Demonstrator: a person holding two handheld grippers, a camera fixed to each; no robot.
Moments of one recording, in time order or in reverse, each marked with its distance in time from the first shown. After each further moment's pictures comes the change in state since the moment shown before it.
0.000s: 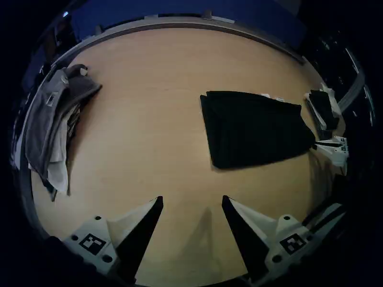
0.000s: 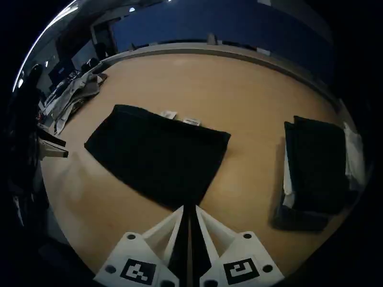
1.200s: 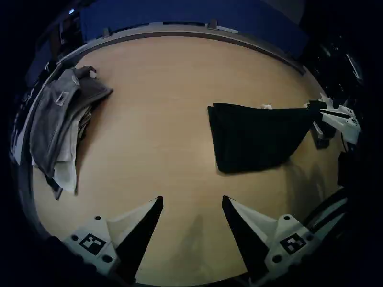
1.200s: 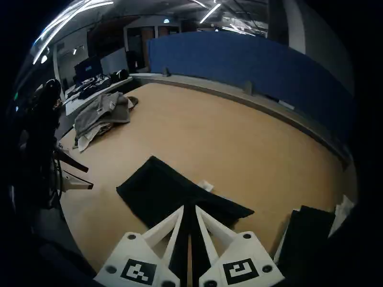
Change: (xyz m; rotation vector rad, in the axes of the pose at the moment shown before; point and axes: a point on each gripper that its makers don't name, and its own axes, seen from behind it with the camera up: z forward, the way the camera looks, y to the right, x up) left arm 0.008 -0.017 -0.020 -0.005 0.056 -0.036; right arm 0.132 -0.076 -0.015 0.094 0.165 -0.201
